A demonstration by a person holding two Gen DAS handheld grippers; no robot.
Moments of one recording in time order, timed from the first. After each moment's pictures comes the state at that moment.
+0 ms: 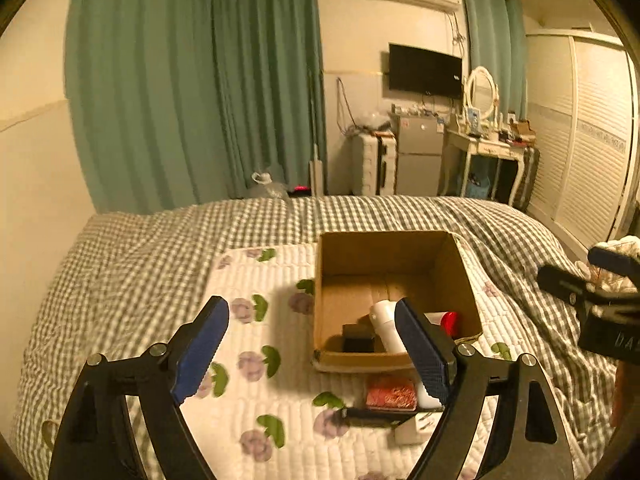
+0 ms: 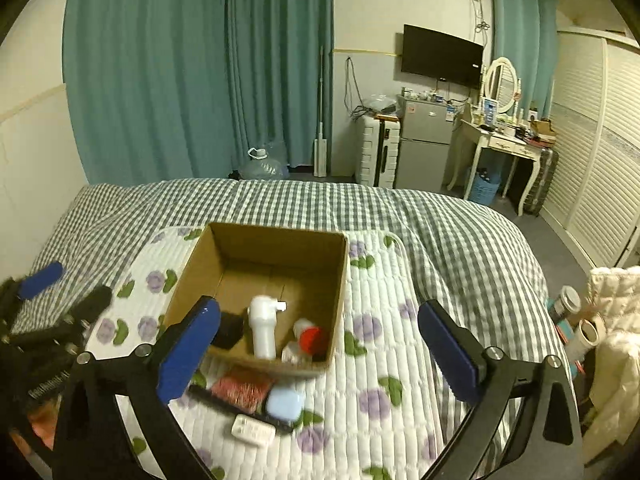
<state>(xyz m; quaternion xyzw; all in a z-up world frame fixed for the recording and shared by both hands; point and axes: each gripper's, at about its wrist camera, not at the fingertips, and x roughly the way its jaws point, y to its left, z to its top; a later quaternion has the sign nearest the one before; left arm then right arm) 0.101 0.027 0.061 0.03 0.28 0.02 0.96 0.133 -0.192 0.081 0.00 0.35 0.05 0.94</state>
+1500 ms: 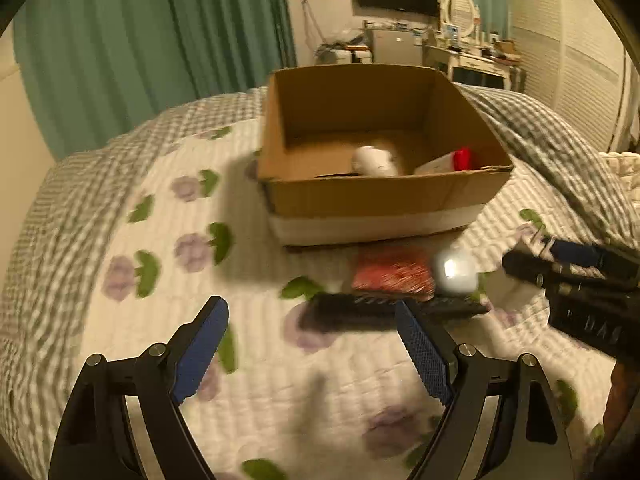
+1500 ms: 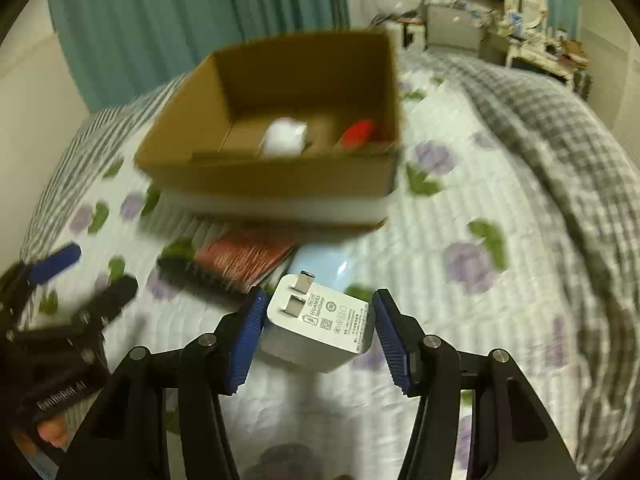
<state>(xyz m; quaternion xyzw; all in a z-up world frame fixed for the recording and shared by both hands) 0.117 0.004 -0.091 0.07 0.41 -0.03 0.91 0.125 -0.175 -0.088 0.04 0.47 0.08 0.88</state>
